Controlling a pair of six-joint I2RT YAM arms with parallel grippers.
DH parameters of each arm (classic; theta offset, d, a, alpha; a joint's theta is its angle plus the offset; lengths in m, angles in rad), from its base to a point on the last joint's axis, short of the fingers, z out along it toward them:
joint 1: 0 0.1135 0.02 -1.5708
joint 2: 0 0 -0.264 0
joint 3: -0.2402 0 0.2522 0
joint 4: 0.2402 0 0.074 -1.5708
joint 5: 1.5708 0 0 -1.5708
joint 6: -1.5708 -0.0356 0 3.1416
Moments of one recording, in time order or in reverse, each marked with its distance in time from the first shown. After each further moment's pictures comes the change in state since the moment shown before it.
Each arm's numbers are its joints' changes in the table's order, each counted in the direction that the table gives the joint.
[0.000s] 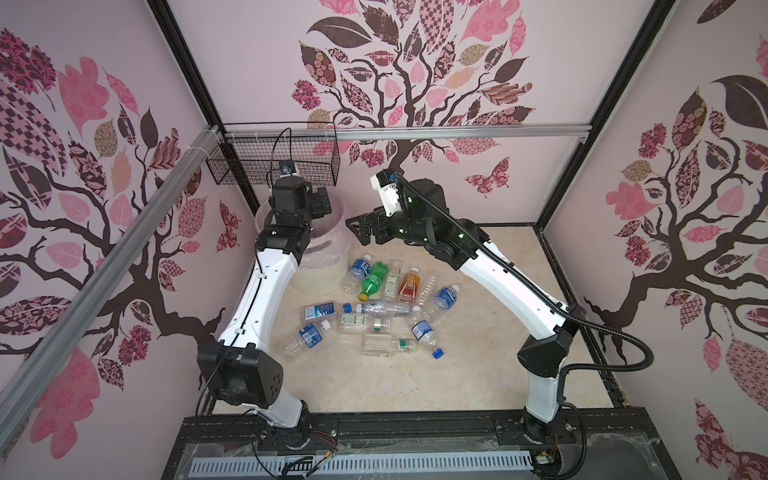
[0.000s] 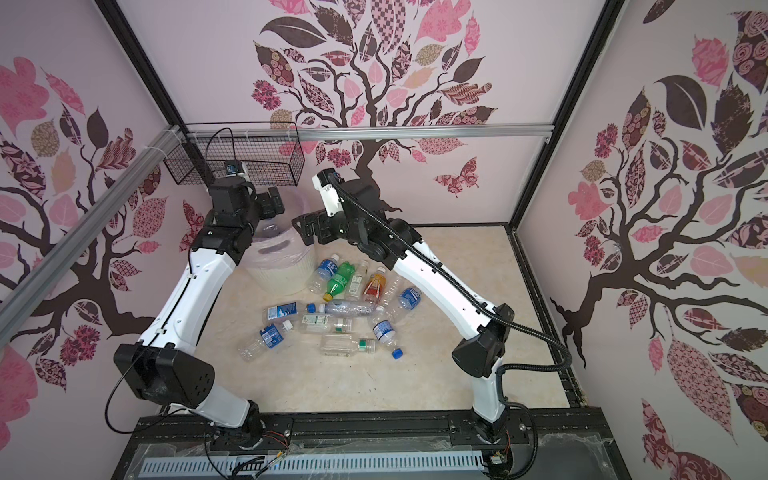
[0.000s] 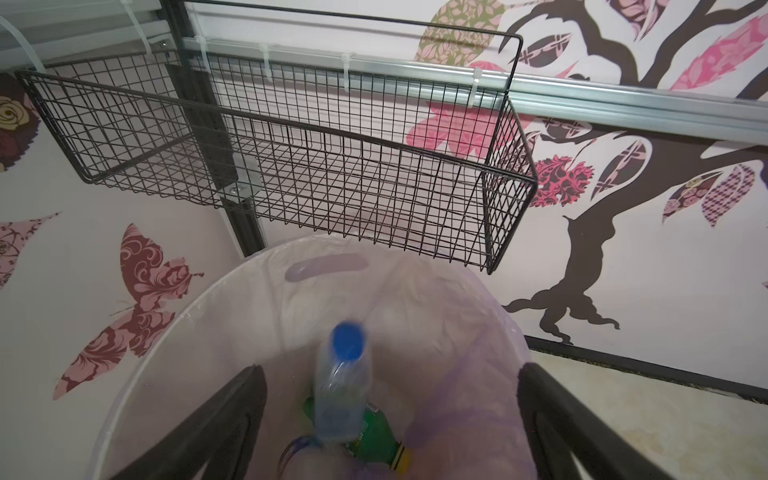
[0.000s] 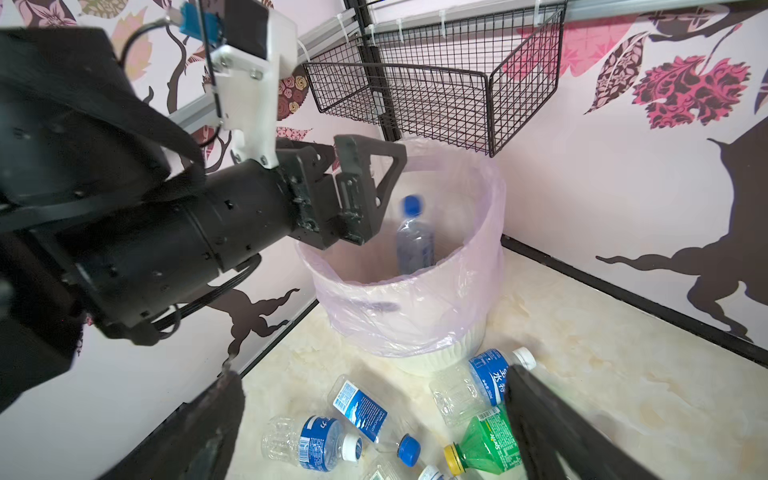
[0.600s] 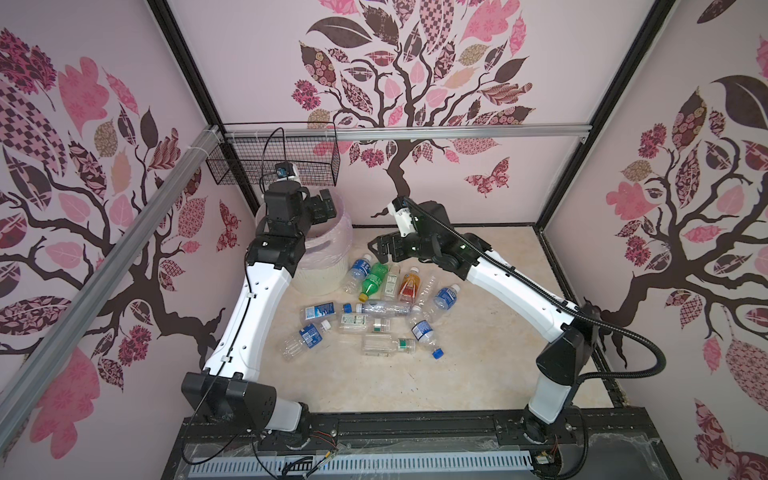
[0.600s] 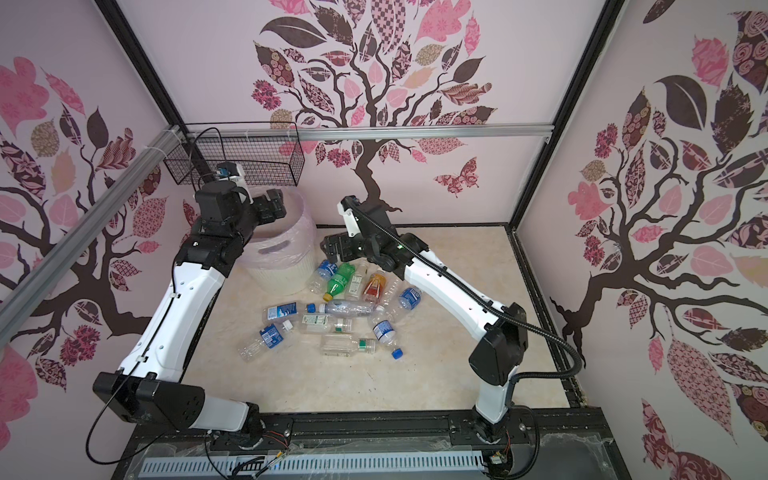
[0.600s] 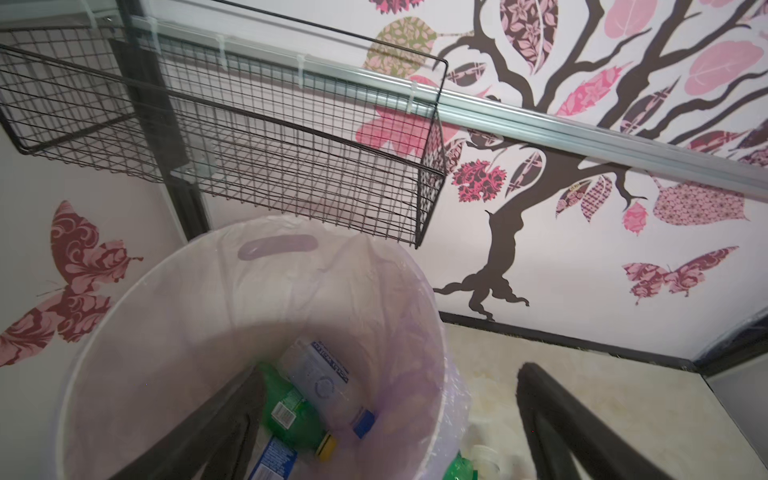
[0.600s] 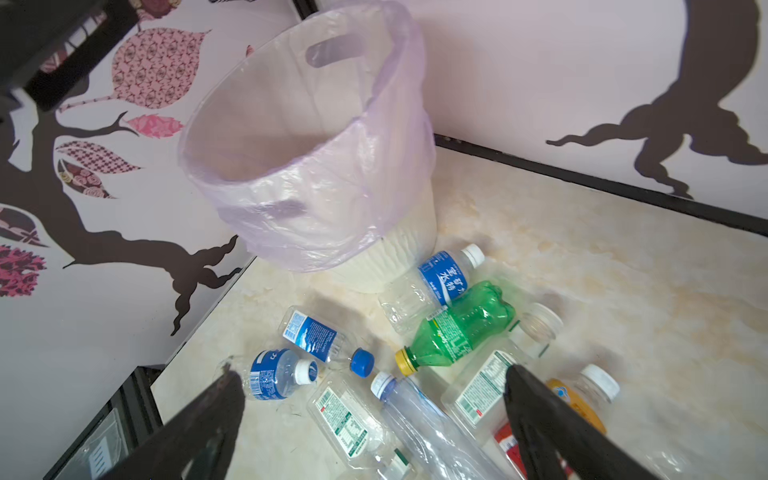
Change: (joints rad) left arm -0.063 -0.108 0.035 0.076 0.113 0.092; right arm -0.115 -0.162 0.428 -0.051 0.003 -0.050
